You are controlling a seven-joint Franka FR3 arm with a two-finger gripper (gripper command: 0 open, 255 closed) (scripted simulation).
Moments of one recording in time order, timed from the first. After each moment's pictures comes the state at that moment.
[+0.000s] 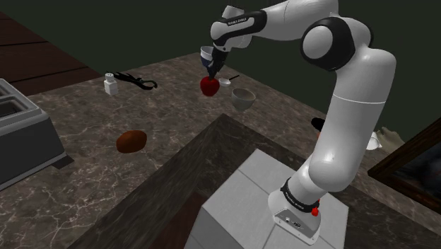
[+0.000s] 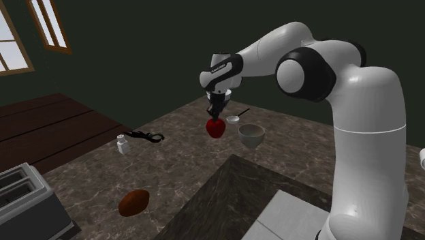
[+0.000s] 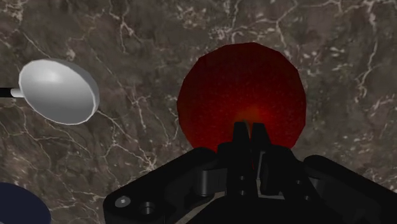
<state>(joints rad) -0.09 0.36 -0.23 -1.72 0.12 2.18 -0.42</state>
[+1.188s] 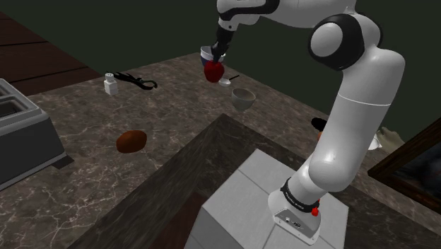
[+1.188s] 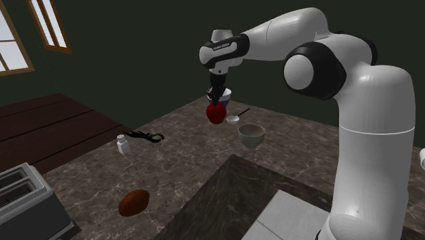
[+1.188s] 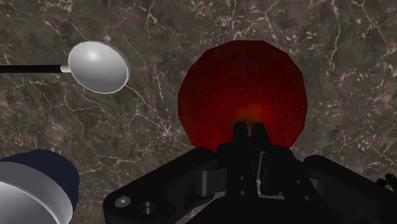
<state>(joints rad) -0.09 0.30 -0.24 -1.56 0.10 1.97 -0.41</state>
